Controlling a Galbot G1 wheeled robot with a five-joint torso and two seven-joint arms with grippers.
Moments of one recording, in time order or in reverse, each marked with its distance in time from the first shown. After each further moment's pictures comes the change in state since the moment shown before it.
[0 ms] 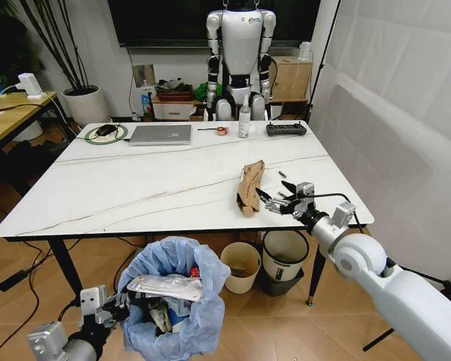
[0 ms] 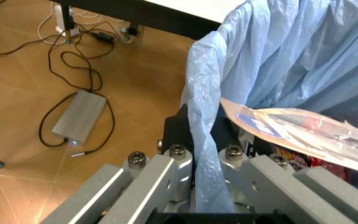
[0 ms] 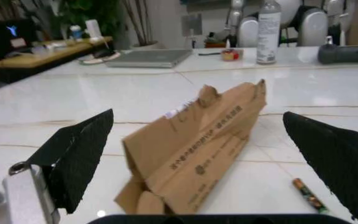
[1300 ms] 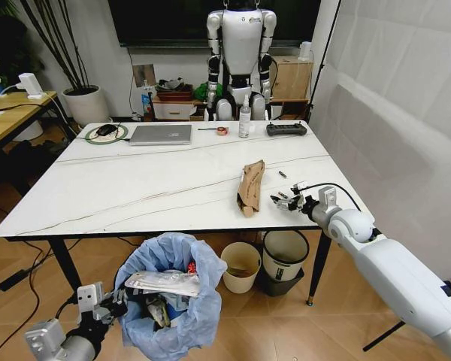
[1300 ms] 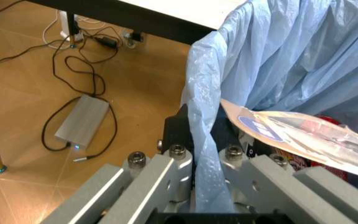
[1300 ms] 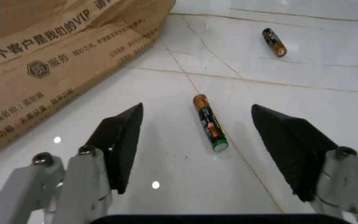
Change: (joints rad) left arm -0.022 -0.008 -0.009 0.012 -0.004 -0.001 0.001; right arm 0.214 0.076 -0.082 -0.380 -0.201 -0.205 -0.133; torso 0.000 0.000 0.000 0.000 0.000
